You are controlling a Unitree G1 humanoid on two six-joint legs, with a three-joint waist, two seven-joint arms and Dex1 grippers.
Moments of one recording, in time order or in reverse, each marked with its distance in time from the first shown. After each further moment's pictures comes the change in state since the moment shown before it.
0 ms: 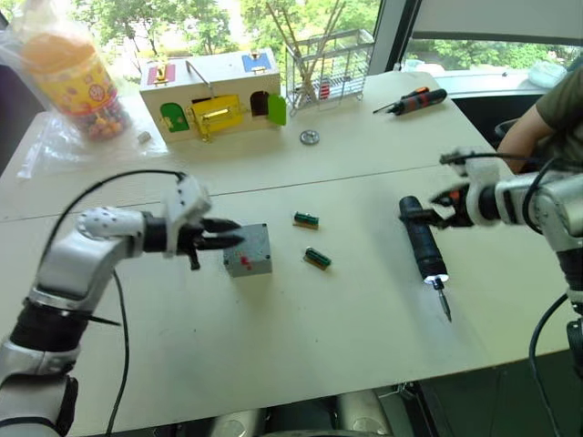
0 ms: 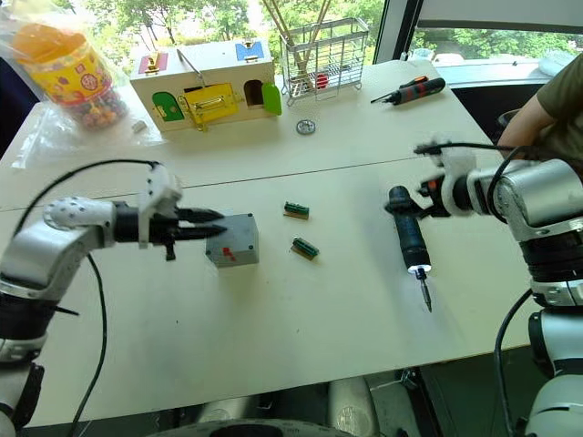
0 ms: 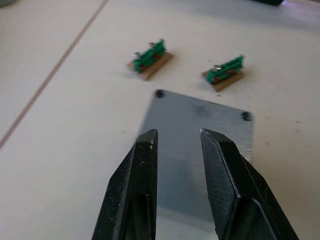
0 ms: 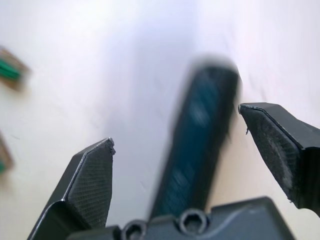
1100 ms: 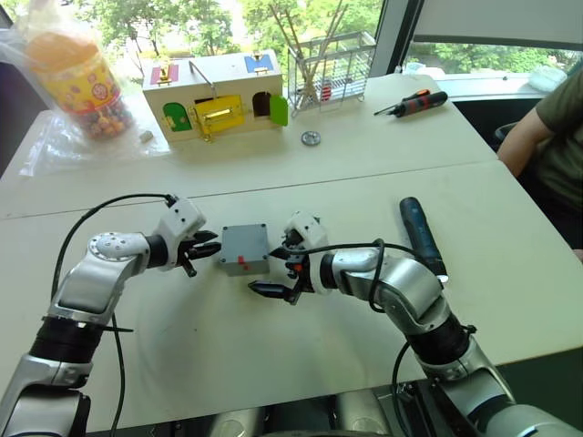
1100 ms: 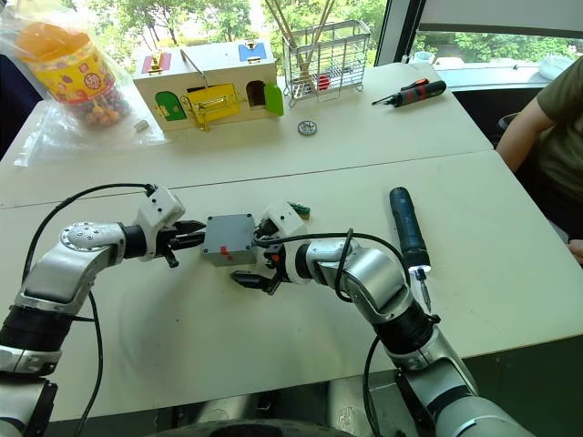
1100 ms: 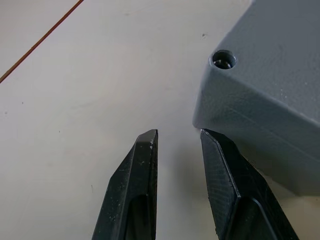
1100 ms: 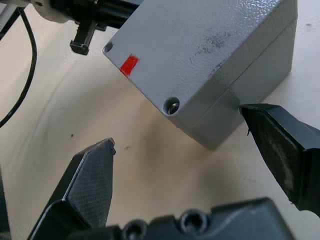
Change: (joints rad) left arm 0.114 -0.116 -0.046 0.040 0.200 -0.006 0.192; right arm 0.262 0.677 0.249 -0.268 -0.095 0.032 -0.210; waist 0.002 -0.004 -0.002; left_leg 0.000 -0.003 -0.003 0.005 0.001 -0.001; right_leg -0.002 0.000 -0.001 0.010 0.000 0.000
